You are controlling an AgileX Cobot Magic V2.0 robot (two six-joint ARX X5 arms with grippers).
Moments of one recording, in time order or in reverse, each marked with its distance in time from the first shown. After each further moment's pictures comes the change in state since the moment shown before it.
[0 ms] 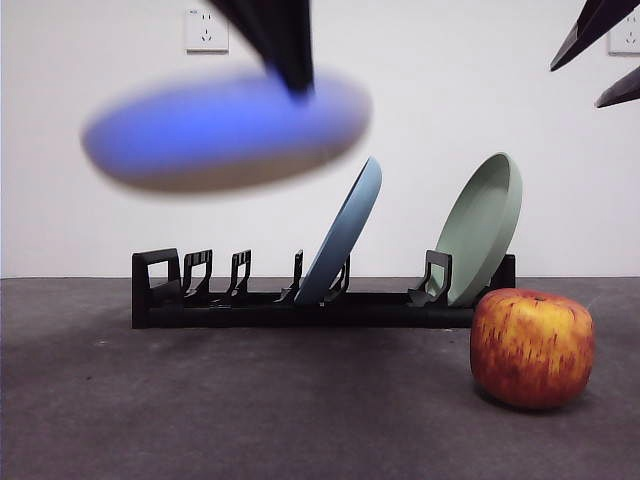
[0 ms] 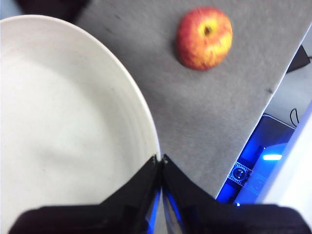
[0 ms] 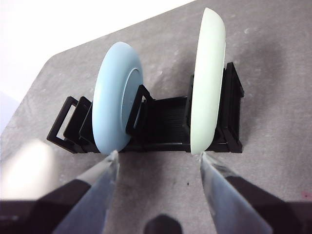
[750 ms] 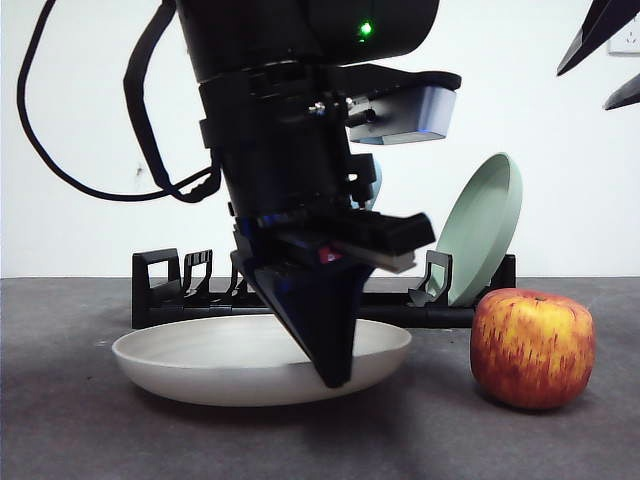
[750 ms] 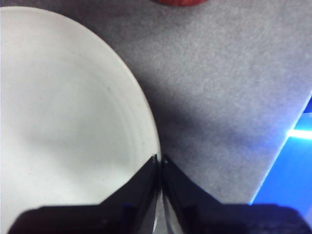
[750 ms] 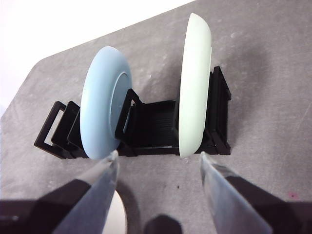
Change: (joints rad) left arm -0.014 0.253 -0.227 0.331 0.056 0.031; right arm 0.000 0.000 0.000 0.000 0.045 -0.002
